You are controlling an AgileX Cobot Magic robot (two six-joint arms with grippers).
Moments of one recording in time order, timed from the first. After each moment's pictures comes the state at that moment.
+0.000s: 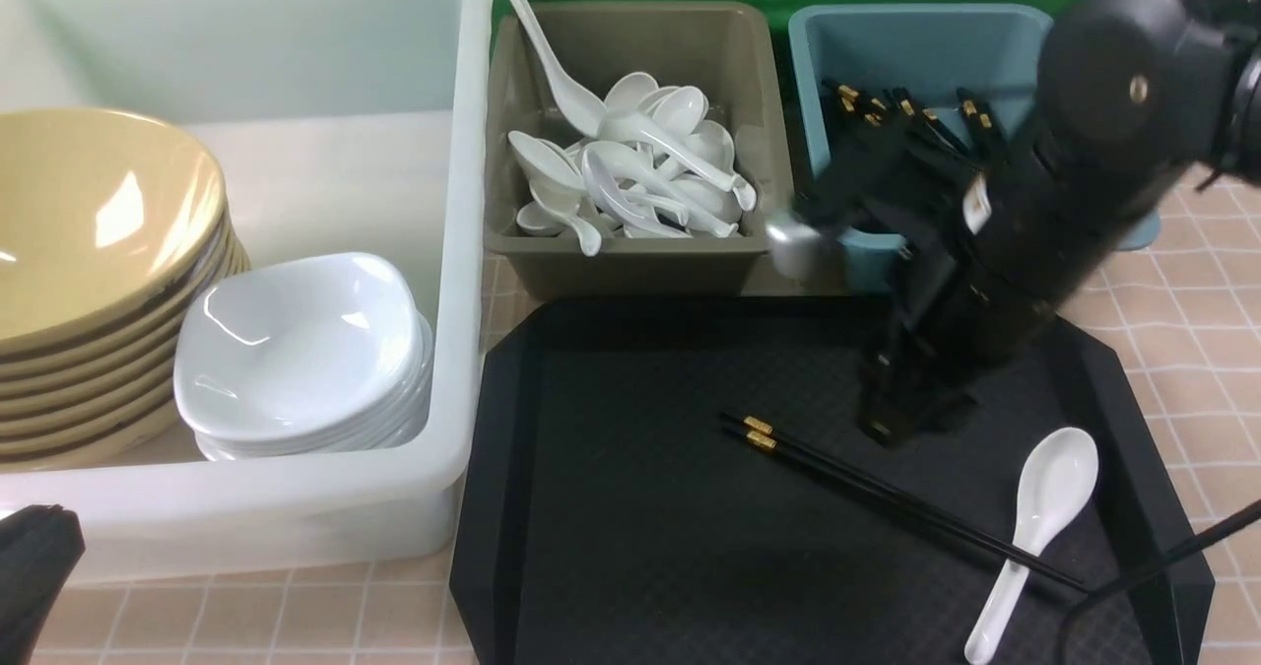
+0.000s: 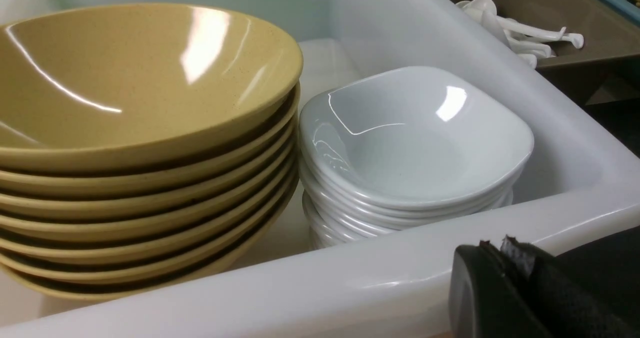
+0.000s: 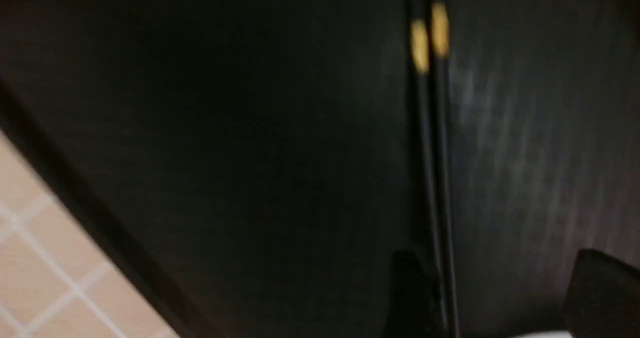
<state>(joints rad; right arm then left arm) 0.45 1.65 -1.23 0.08 1.03 -0.33 0.04 0.13 -0.35 -0.28 0.63 0.37</state>
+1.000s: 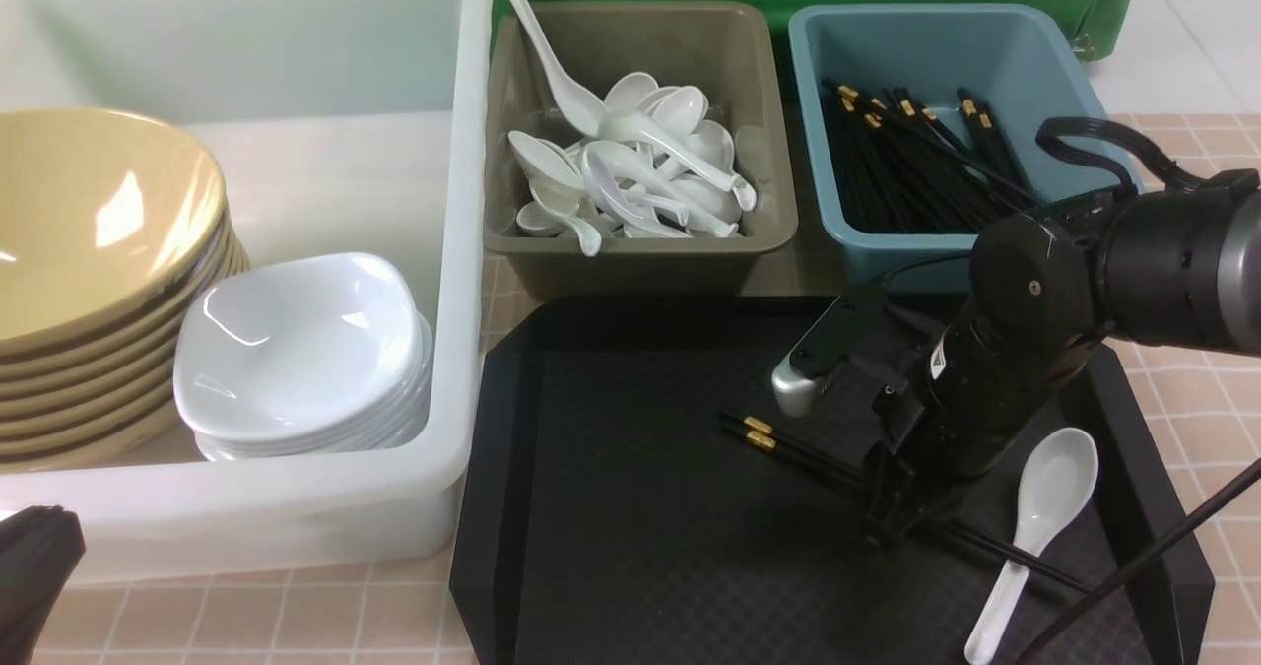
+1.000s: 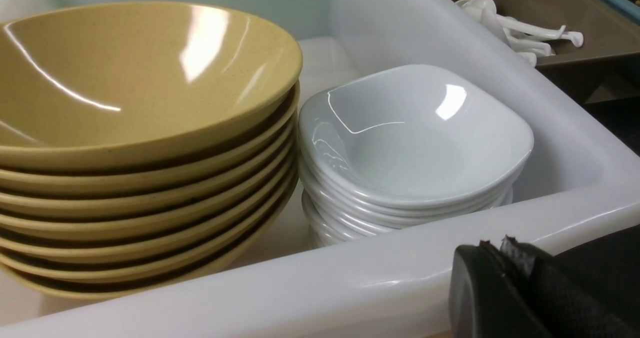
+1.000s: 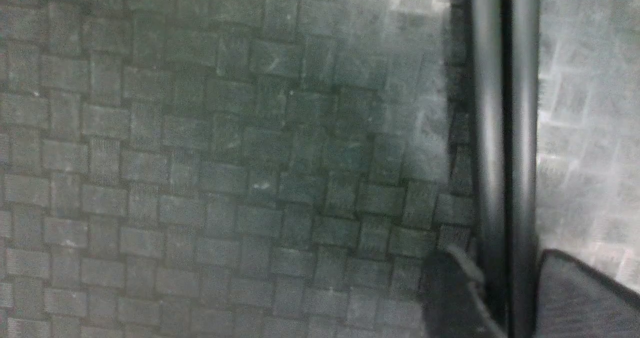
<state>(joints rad) 0.46 1.80 -1.08 0.10 0.75 -0.45 0.04 0.13 -0.35 -0.28 0.63 0.37</state>
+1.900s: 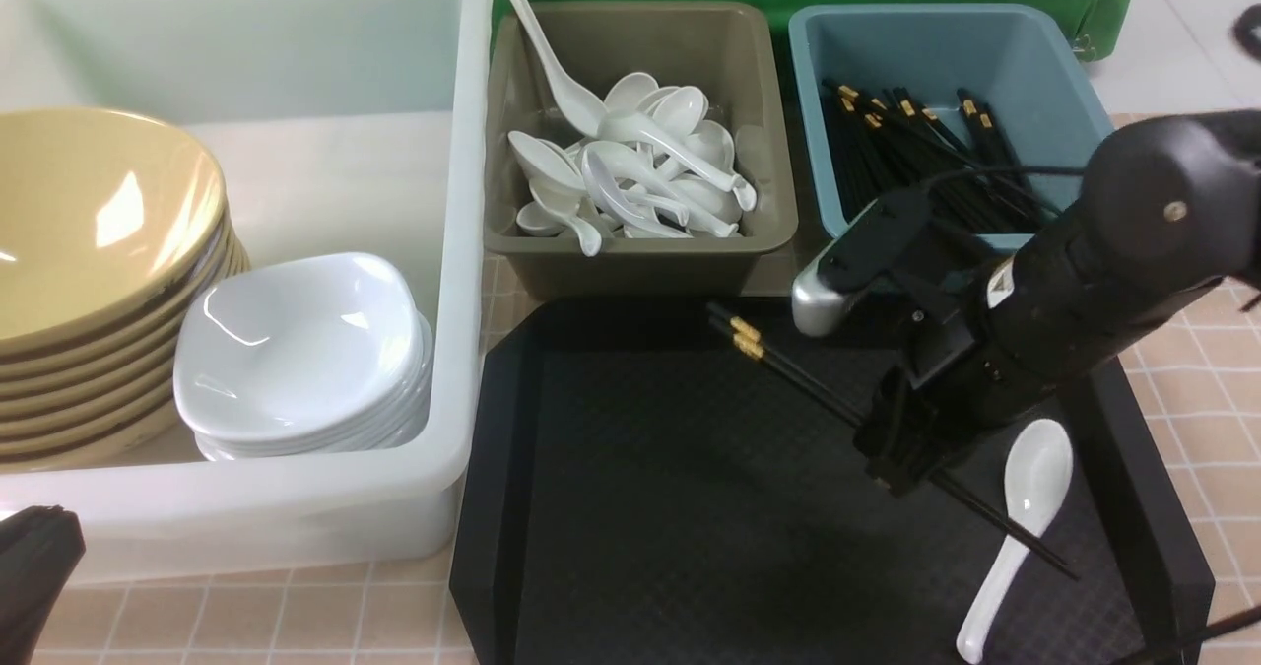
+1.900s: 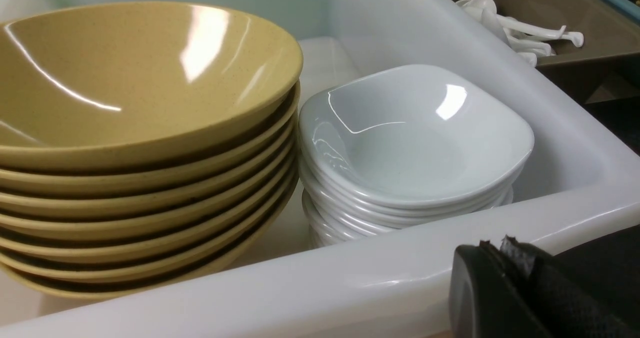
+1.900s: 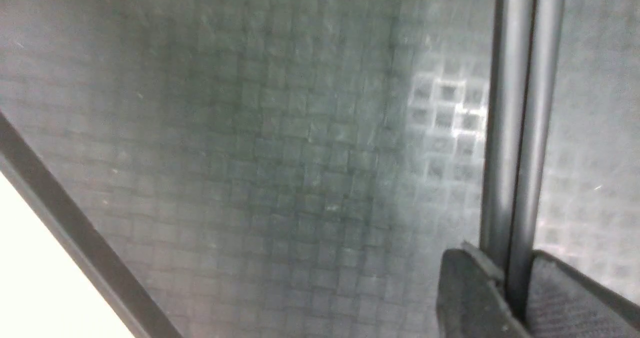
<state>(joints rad) 0.46 1.57 -1.07 0.23 0.78 -0.50 0.04 0.13 -0.35 -0.28 0.63 0.37</state>
